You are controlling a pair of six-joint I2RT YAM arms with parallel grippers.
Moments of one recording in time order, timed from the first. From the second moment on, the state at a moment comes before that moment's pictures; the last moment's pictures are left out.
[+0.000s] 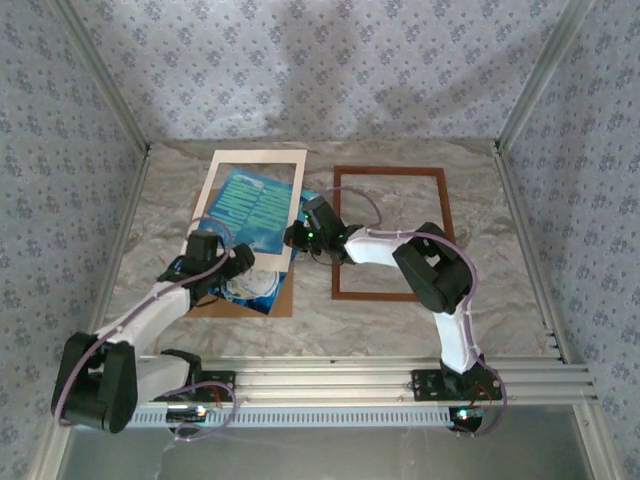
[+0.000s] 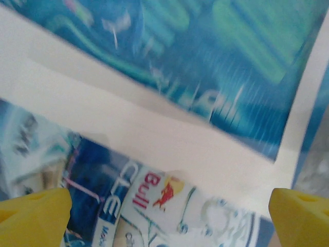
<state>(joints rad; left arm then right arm) -0.24 1.10 0.53 -0.24 -0.02 -0.67 0.76 2.03 1.26 0.11 -0.22 0.93</state>
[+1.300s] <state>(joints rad) -0.12 1.24 0.58 -0.16 0.01 -0.65 0.53 1.67 1.16 -0.52 -0.39 0.64</state>
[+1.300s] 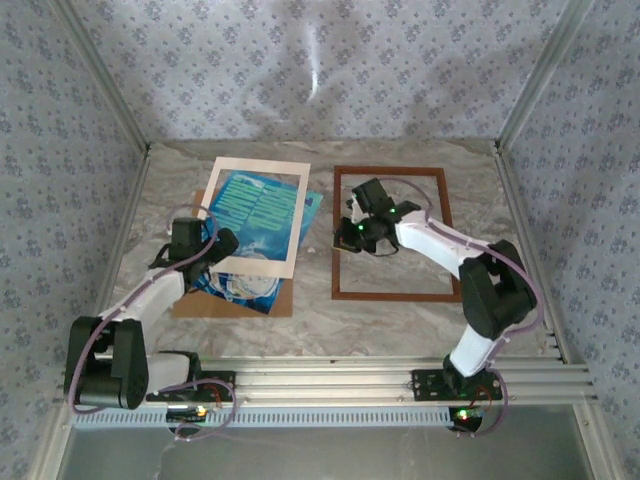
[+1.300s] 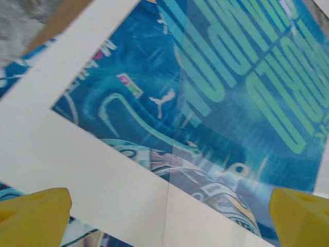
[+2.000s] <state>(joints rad) -0.36 1.55 0.71 -0.04 0.11 -0.70 0.46 1.43 0.78 -0.40 -0.24 0.54</state>
